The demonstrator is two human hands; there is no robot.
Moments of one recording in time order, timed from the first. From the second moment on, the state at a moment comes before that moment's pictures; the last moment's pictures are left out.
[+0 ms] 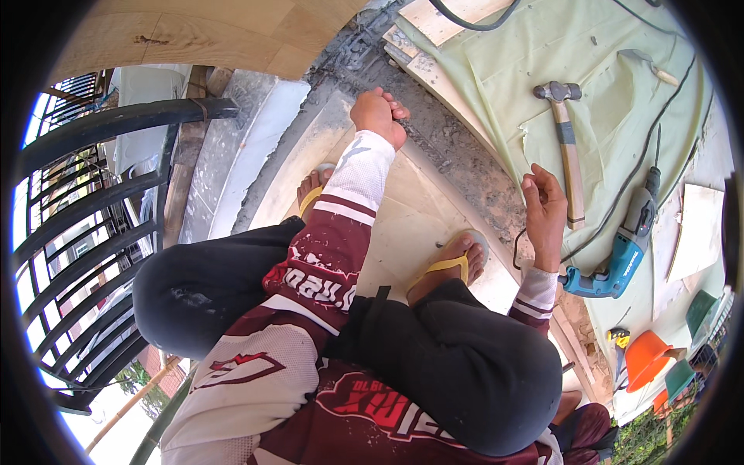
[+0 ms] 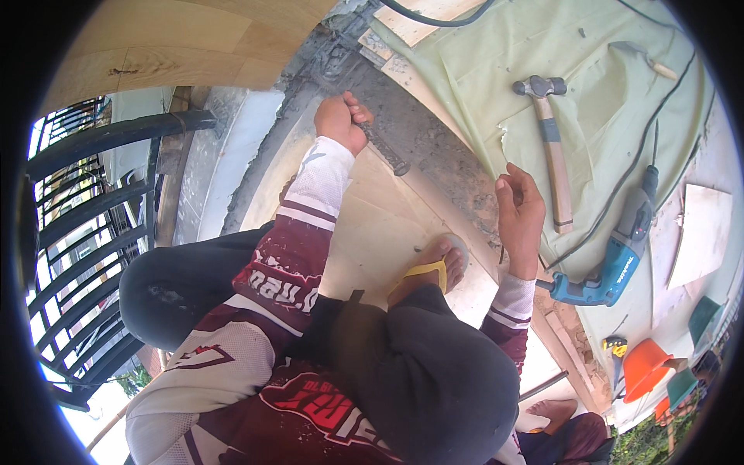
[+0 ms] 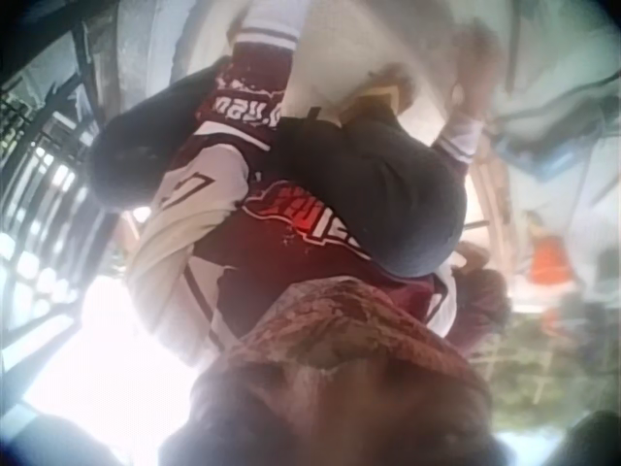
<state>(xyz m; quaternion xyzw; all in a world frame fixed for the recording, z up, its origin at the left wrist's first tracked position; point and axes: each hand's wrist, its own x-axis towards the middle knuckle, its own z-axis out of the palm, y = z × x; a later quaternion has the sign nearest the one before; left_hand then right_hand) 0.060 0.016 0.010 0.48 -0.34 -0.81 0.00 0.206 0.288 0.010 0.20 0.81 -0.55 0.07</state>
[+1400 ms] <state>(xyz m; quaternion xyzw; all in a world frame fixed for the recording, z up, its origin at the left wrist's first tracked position) 0.067 0.043 -0.047 0.52 -0.45 -0.73 -0.02 0.178 0.274 -0.013 0.10 0.90 -0.42 -0.10</state>
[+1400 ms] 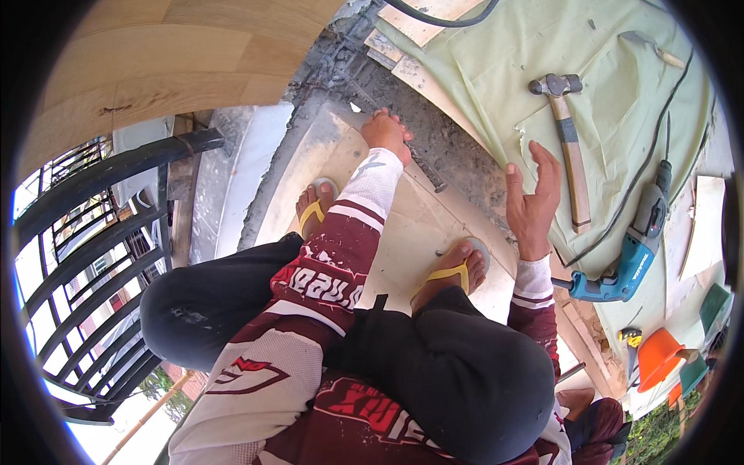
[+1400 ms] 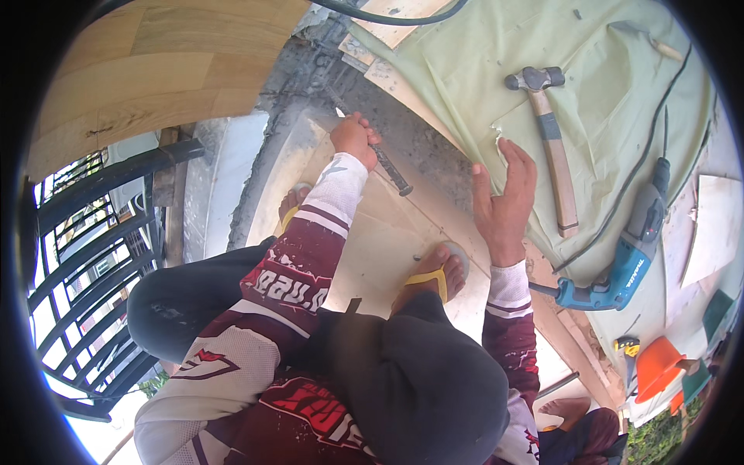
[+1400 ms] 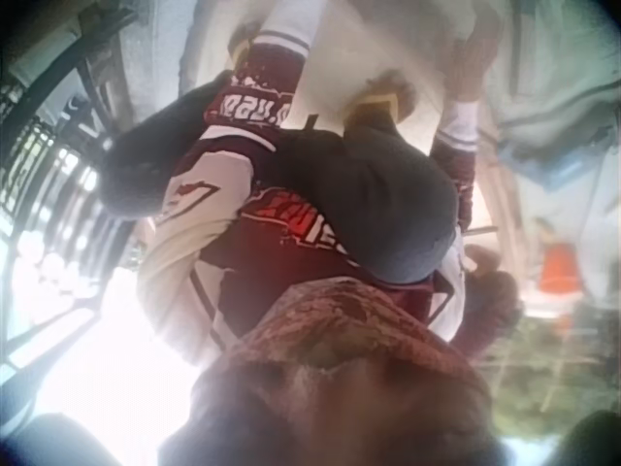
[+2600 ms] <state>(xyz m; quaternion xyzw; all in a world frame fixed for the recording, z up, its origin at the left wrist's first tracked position) 0.080 0.045 -0.083 0.55 -0.44 -0.71 -0.01 0.162 0.183 -0.025 -0.01 0.81 -0.57 0.16</state>
